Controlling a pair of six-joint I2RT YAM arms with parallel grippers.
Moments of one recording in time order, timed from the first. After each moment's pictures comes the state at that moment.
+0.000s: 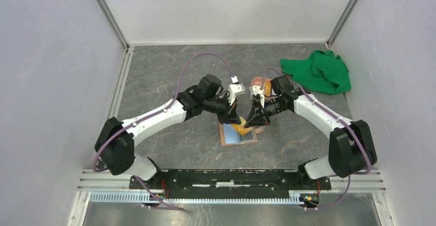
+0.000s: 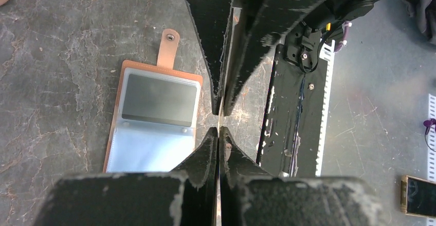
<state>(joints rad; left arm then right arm) -0.79 1.48 1.09 -0.29 0.67 0.03 0.37 1.43 0.93 -0.70 -1.23 -0.86</state>
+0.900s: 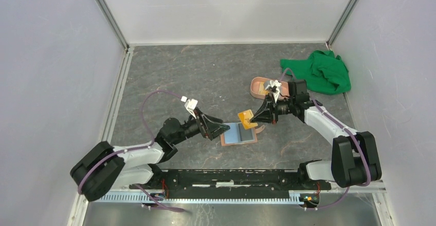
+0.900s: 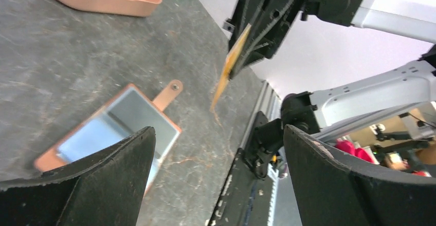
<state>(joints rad) -0.72 1.11 0.21 0.95 0.36 -0.77 0.20 1.33 0.71 -0.26 -1.37 -0.43</state>
